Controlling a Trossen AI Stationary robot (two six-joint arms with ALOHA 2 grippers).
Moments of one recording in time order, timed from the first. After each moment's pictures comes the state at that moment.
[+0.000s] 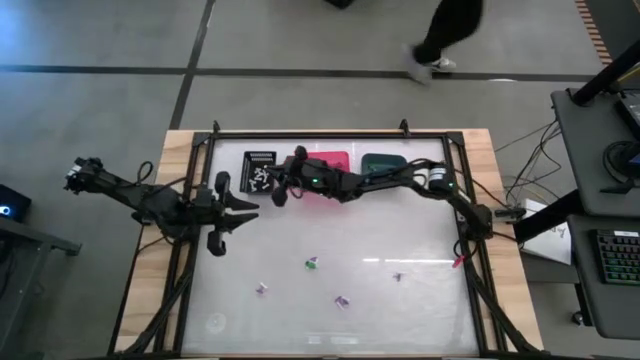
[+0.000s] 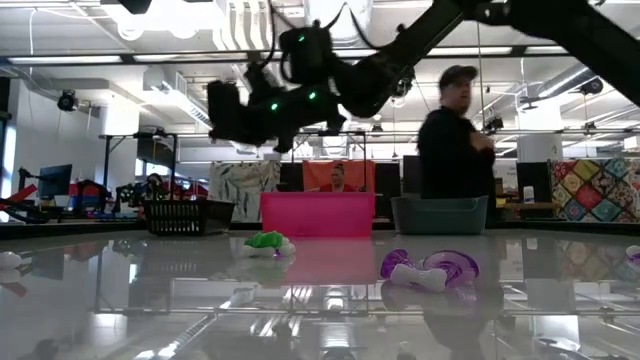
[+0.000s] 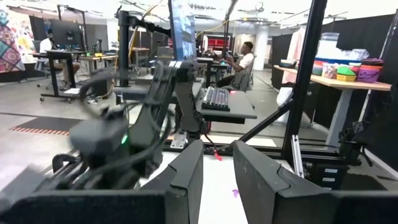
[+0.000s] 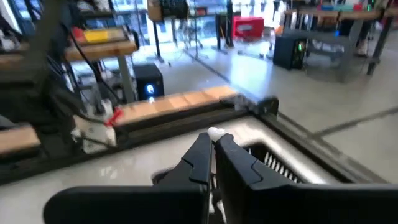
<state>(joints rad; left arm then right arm) -0.41 0.64 0.61 0.10 -0.45 -0.06 -0.18 2.27 1.59 0.60 0.18 0.06</state>
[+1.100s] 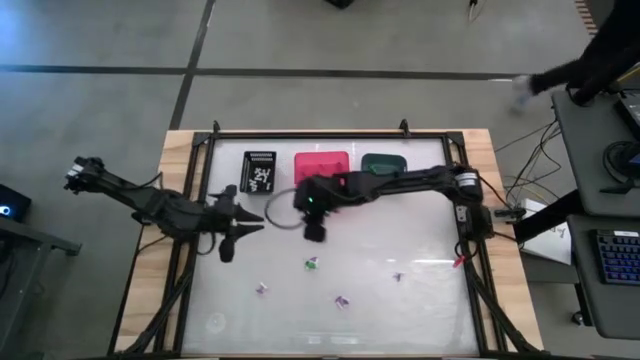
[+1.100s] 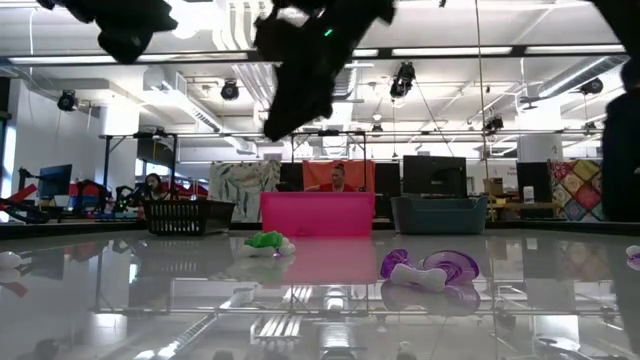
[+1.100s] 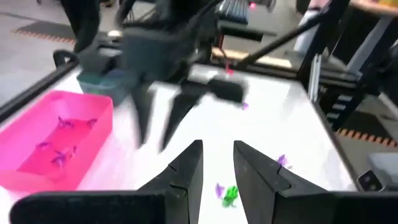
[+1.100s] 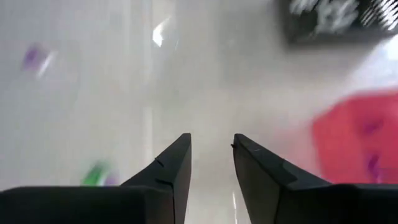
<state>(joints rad) -0.41 0.70 0.60 -0.24 -0.44 -0.32 -0.04 2.04 1.75 -0.63 -0.01 0.04</state>
